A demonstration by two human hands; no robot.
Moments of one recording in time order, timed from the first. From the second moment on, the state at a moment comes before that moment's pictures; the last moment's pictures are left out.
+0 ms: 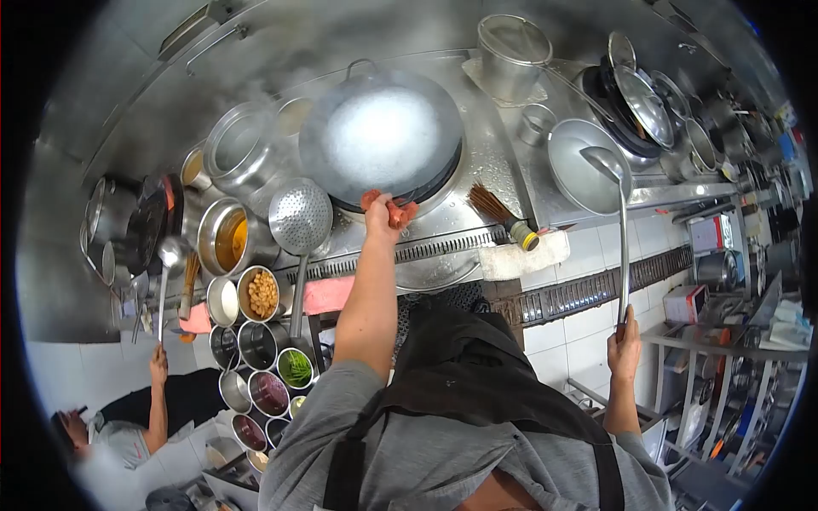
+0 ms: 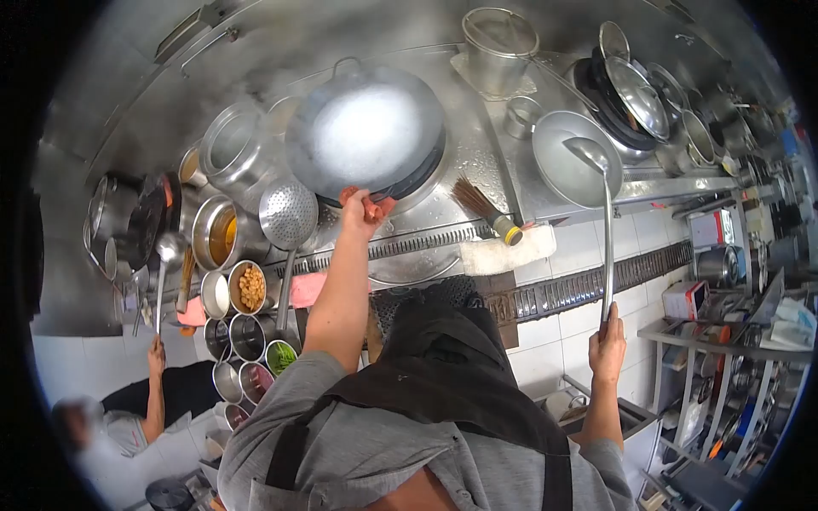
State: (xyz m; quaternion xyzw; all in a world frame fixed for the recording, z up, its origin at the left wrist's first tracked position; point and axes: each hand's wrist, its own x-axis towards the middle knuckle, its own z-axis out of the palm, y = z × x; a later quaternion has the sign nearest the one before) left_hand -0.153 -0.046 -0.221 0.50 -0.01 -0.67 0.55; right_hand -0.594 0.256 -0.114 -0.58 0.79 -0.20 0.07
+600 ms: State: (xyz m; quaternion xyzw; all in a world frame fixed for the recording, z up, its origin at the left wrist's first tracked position) left_hand -0.138 0.080 -0.155 0.47 -0.21 -0.68 0.52; right_hand -0.580 0.339 -0.079 -0.59 0.77 -0.23 0.09
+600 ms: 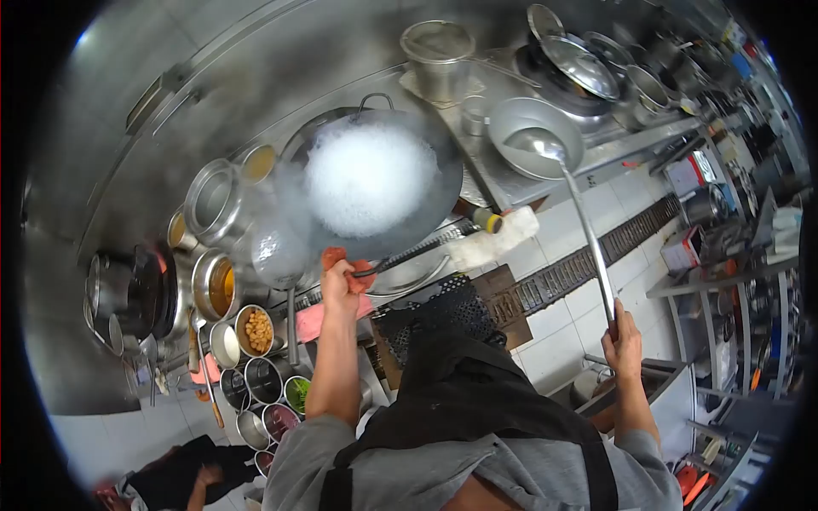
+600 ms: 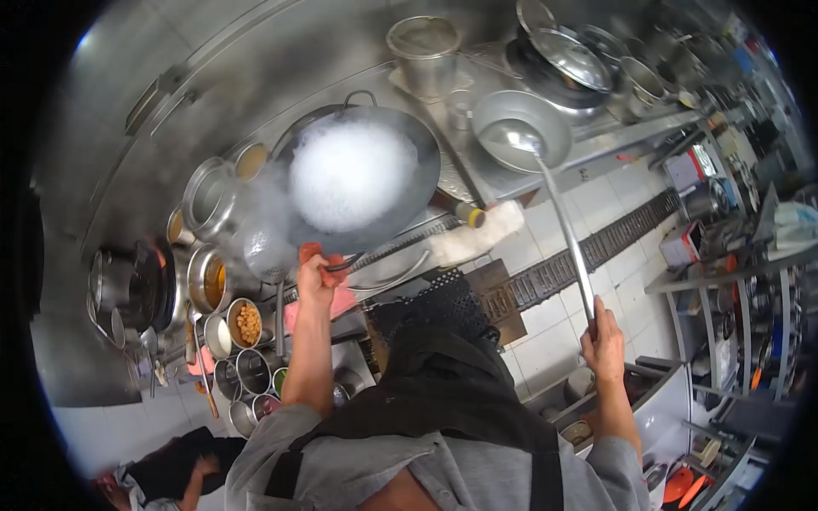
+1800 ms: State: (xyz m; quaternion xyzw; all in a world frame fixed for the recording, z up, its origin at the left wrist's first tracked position) left_hand -0.537 0.077 -0.102 0.23 -0.08 -0.93 0.26; right_hand -0.768 0.425 0.094 -0.57 0.81 -0.08 -0.12
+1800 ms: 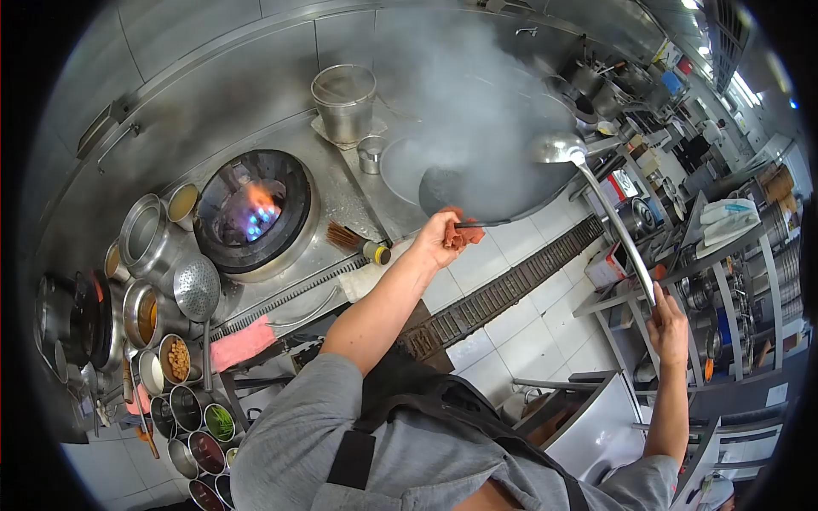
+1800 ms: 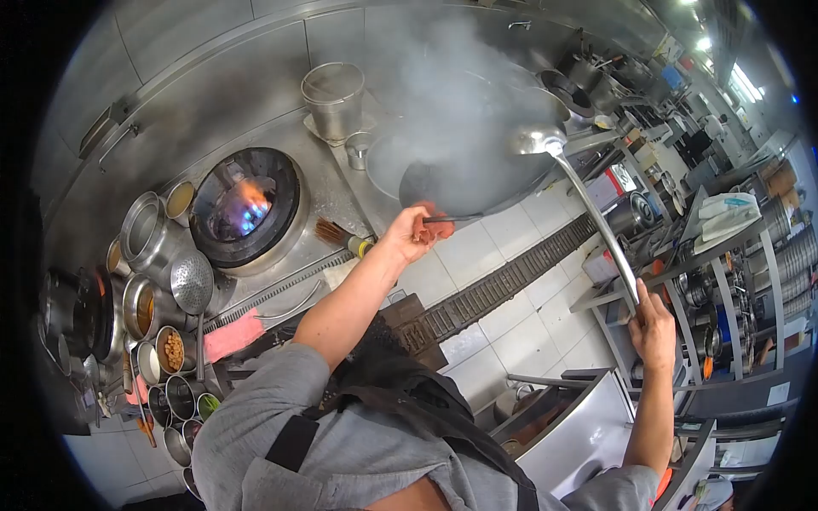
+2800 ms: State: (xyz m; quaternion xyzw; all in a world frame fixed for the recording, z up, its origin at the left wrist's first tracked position) left_hand -0.450 0.149 -0.122 0.21 -0.09 -0.95 0.20; right_hand -0.707 0.492 0.025 -0.58 0.78 -0.22 -0.07
